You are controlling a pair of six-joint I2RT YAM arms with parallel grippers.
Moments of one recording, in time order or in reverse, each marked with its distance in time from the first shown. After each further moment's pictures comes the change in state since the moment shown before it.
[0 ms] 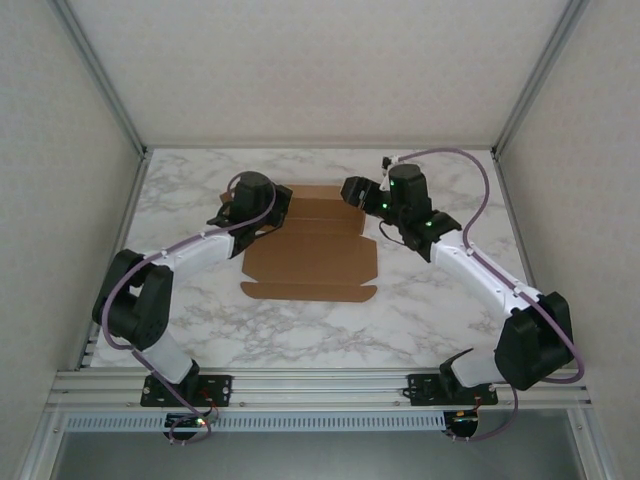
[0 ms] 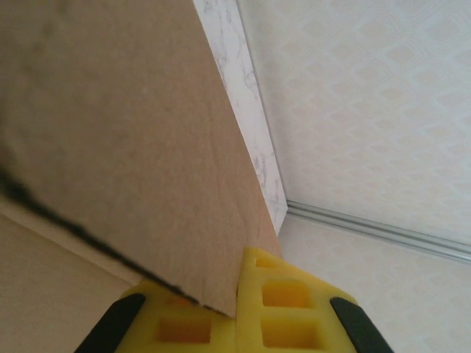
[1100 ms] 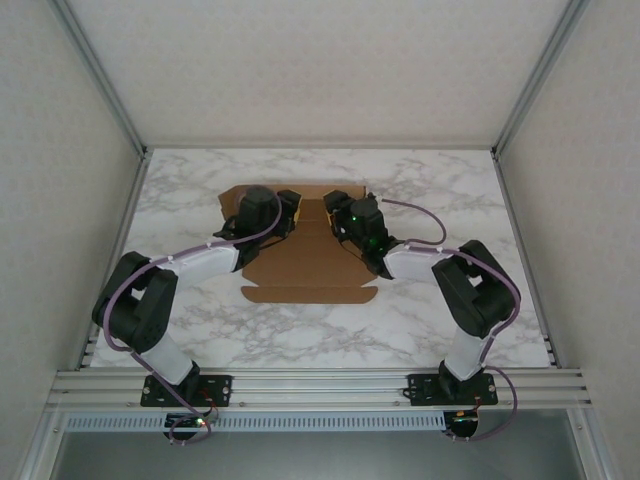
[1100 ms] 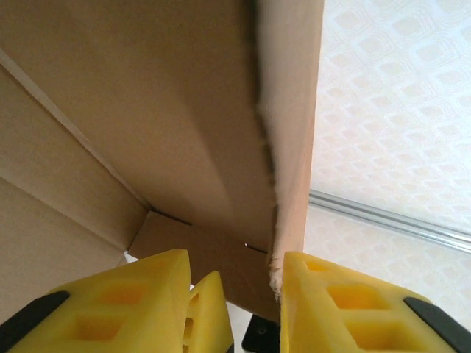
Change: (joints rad) left arm -0.048 -0.015 -0.101 0.127 0.002 -0.090; right arm 0.129 0.385 -0.167 0.724 0.192 0.725
